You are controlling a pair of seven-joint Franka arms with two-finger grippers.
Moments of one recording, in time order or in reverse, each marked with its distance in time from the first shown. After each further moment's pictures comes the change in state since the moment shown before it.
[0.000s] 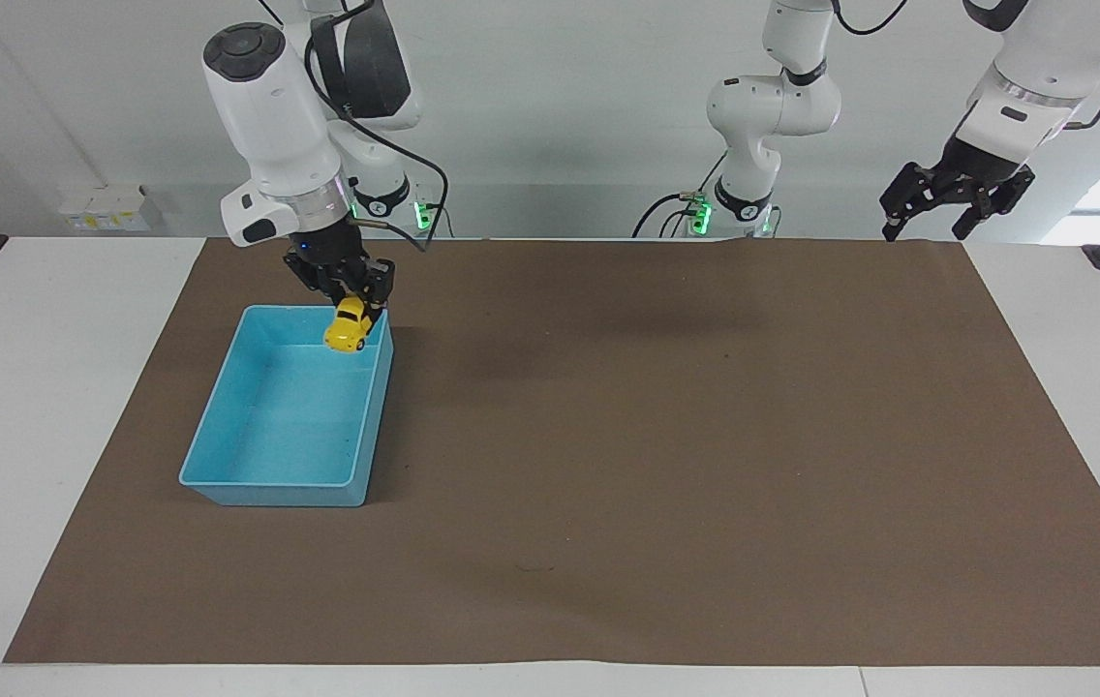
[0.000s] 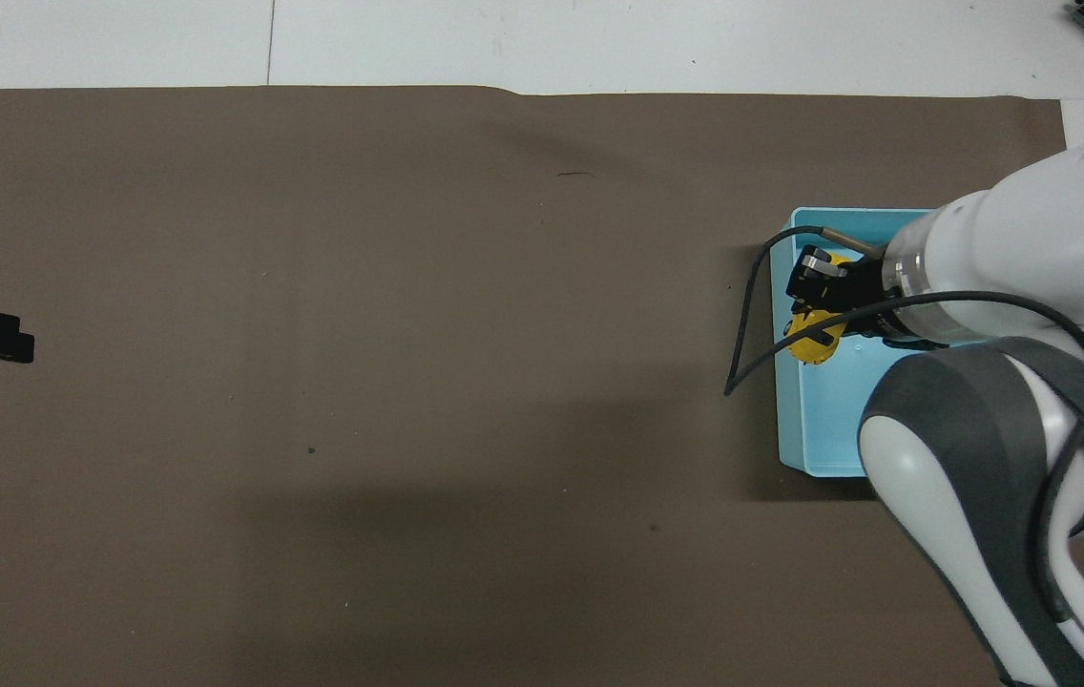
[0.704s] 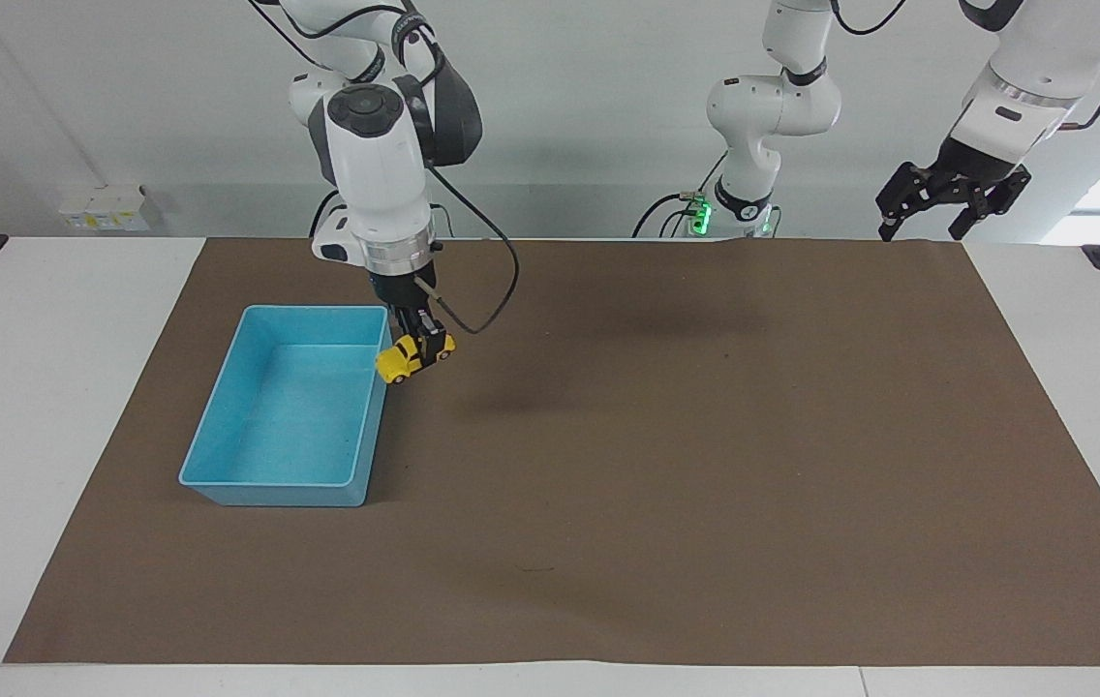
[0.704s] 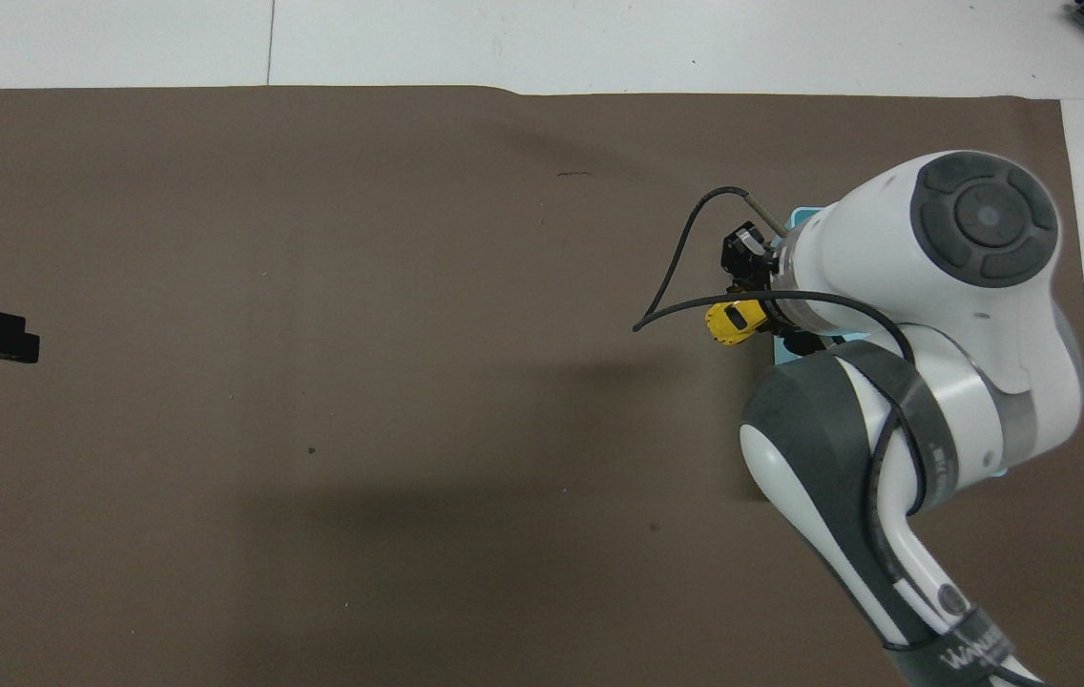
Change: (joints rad) left arm 0.000 0.000 -0.001 0.000 0.000 0.000 0.000; right arm 0.138 0.089 0.005 -0.001 -0.113 0.142 0.813
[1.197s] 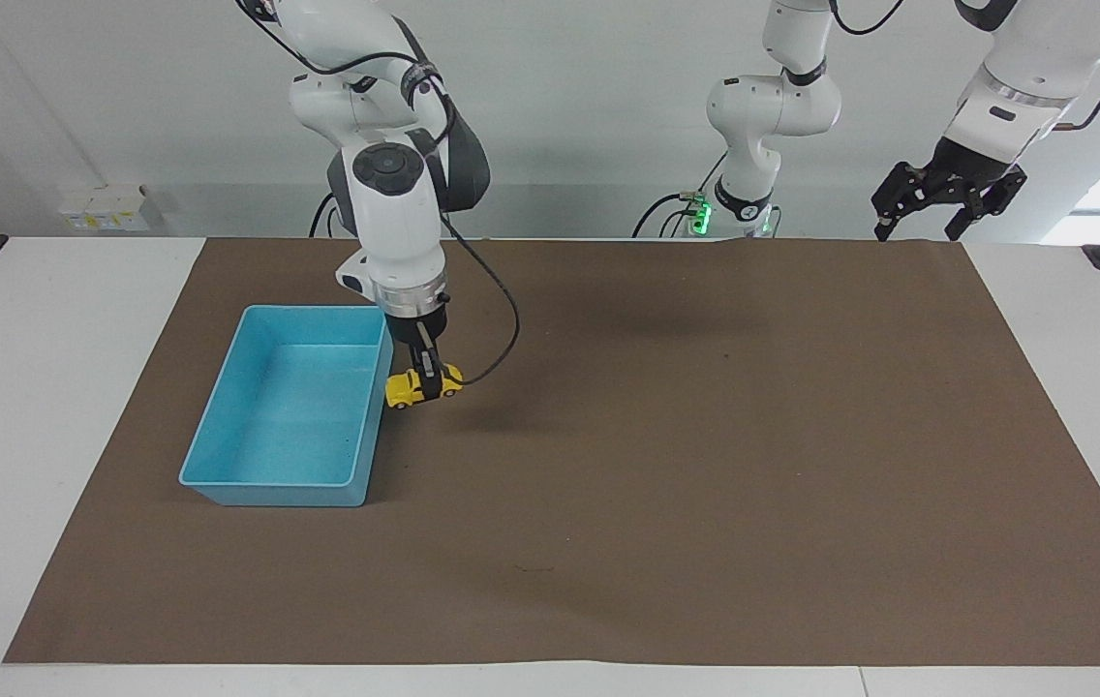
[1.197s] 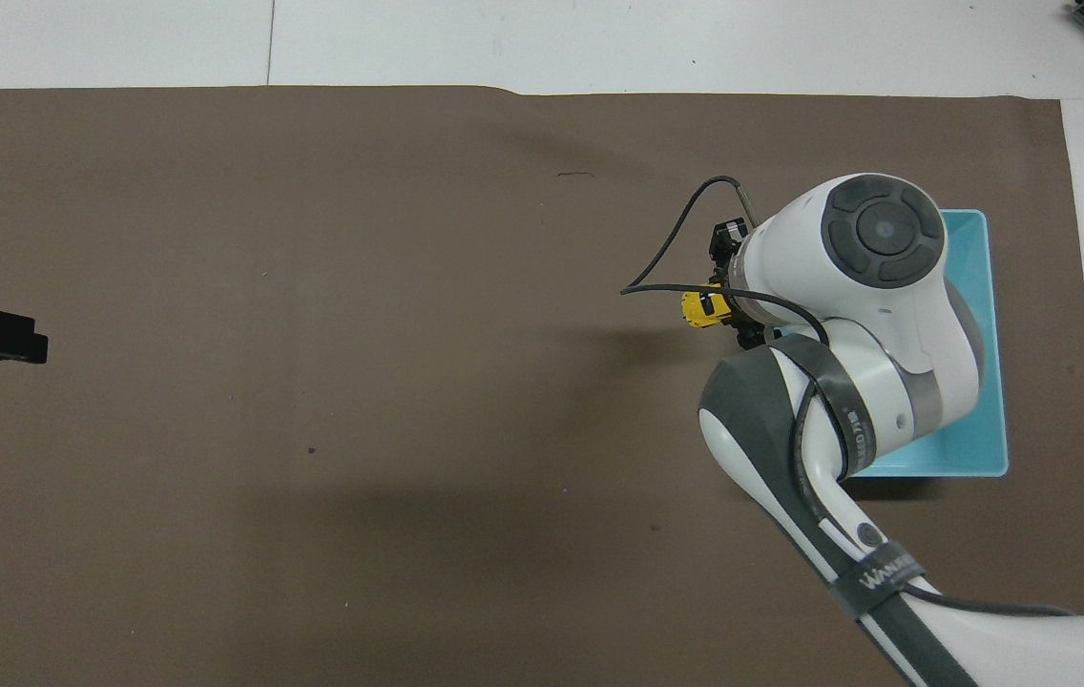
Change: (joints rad) left arm -0.012 0.000 -0.006 0.000 0.000 0.000 0.001; right arm 0.022 0.080 0.005 -0.037 -0.052 0.124 0.402
